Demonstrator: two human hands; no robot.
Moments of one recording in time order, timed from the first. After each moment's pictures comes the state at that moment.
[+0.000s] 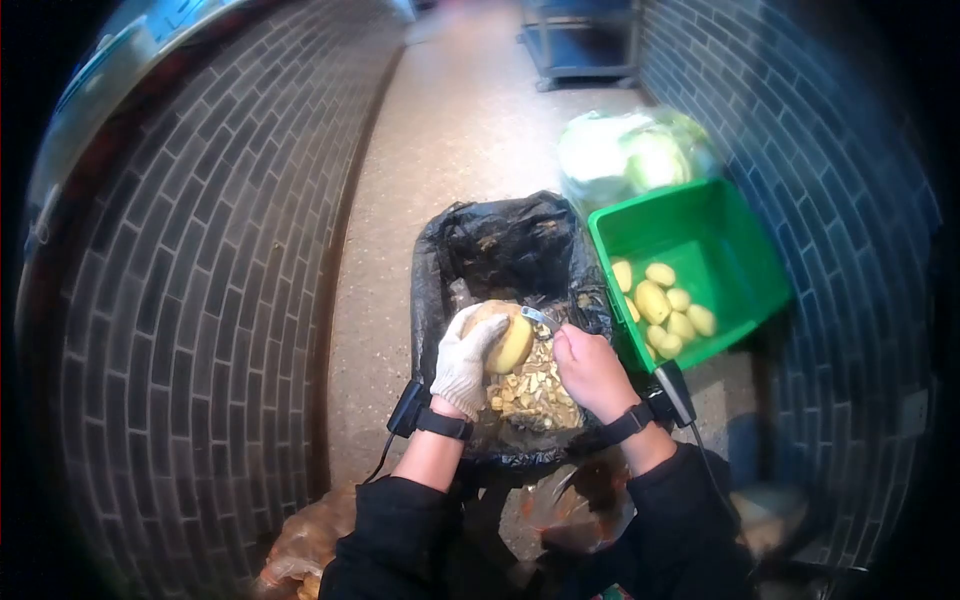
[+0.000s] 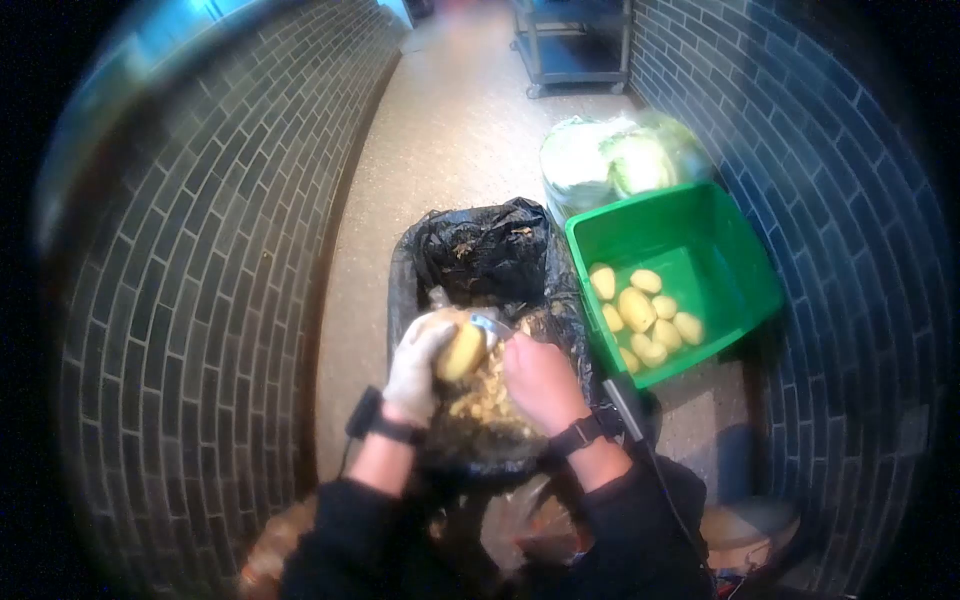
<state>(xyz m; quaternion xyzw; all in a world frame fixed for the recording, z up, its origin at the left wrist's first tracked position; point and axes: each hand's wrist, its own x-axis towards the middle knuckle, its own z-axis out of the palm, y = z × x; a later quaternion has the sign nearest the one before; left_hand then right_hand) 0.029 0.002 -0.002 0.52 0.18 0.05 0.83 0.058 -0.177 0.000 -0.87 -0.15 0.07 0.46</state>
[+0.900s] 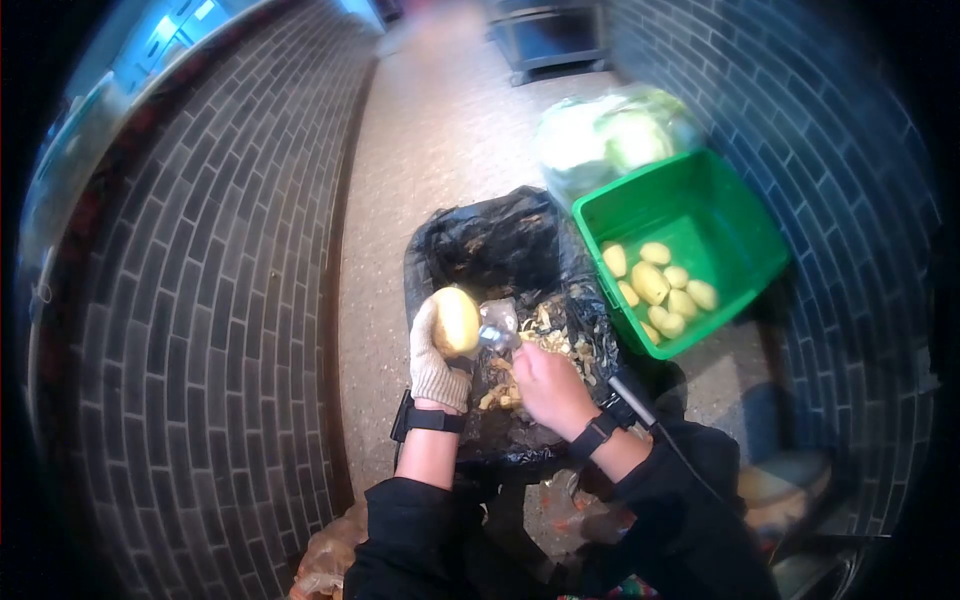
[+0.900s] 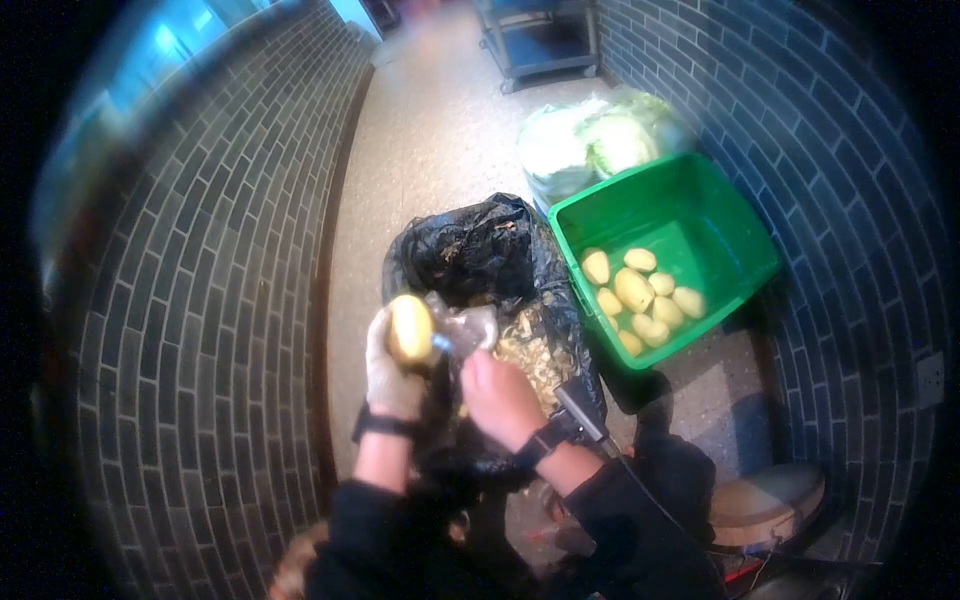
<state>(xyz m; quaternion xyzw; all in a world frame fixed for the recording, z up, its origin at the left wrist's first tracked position) 0.041 0.016 -0.005 0.37 0.29 0.11 0.88 0.027 -0.150 -0.006 -0.84 -0.13 0.11 0.51</state>
